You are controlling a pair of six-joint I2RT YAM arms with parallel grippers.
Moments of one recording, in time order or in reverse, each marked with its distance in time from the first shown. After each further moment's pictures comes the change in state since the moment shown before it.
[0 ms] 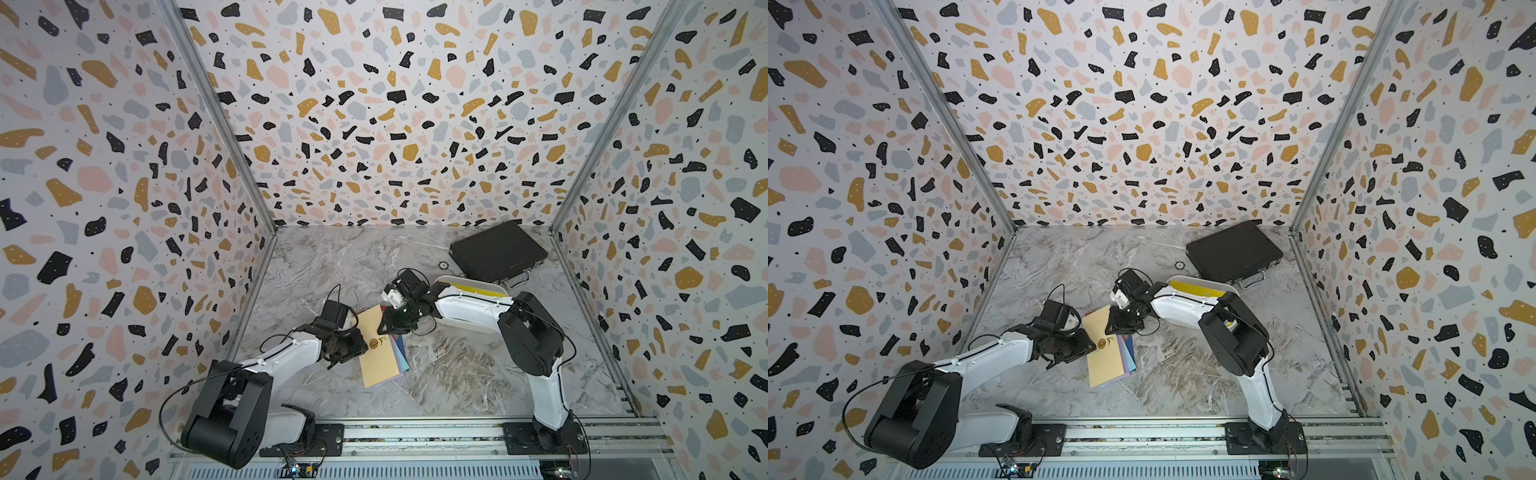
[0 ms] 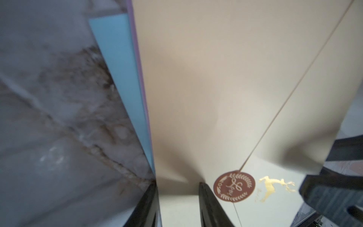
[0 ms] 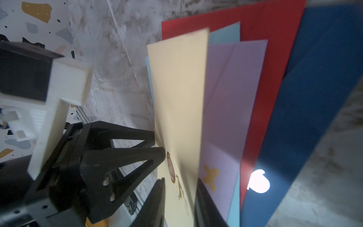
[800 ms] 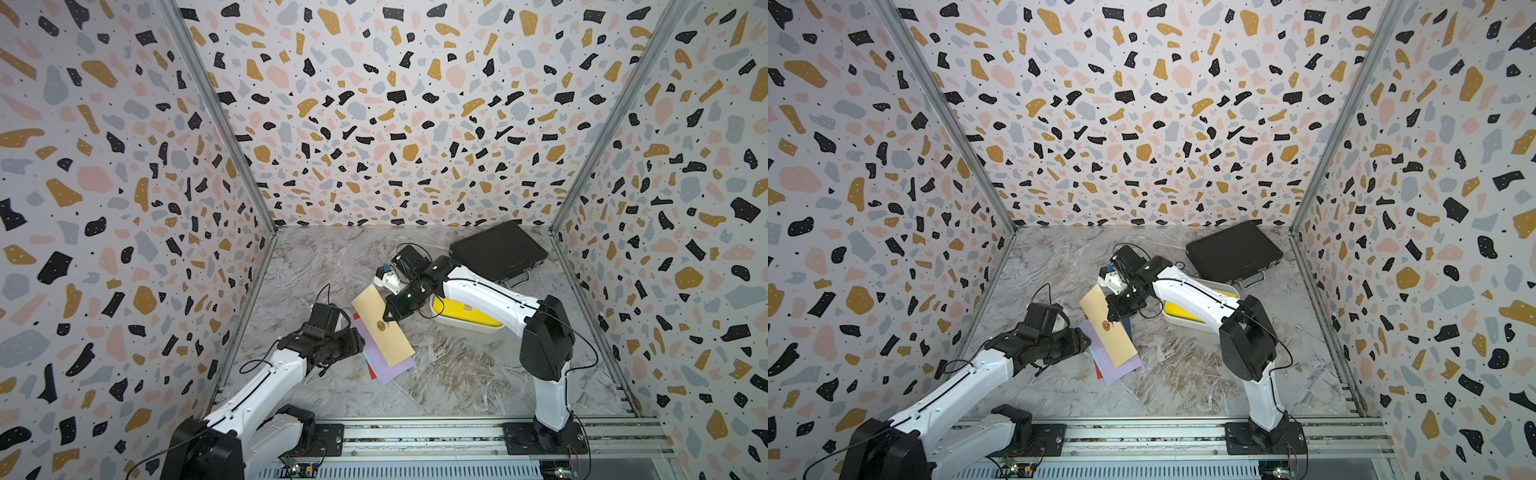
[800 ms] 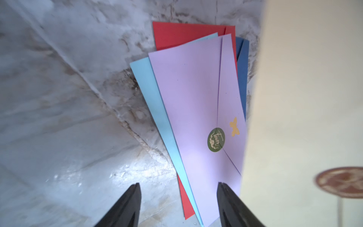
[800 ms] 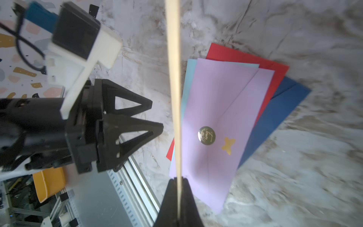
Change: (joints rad) left arm 0.000 -0.316 0.002 -0.179 -0.098 0.000; right arm -0.033 -0.089 0.369 -0.528 0.072 -0.499
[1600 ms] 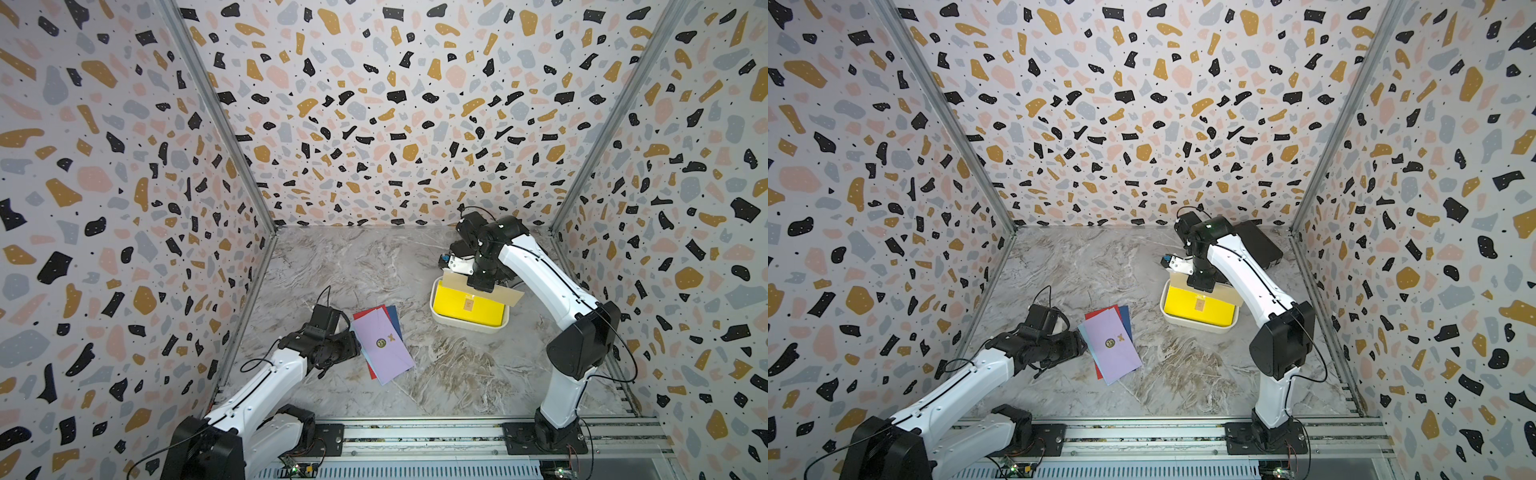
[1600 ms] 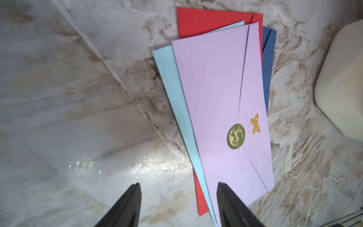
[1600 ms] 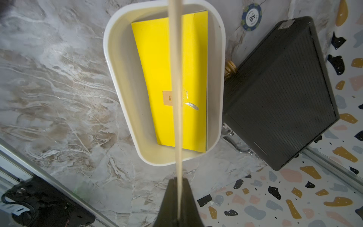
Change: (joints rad) left arm 0.000 0.049 -0.002 -0.034 -0.036 0.005; right arm -0.306 -0.104 0.101 -0.511 0.652 -0.929
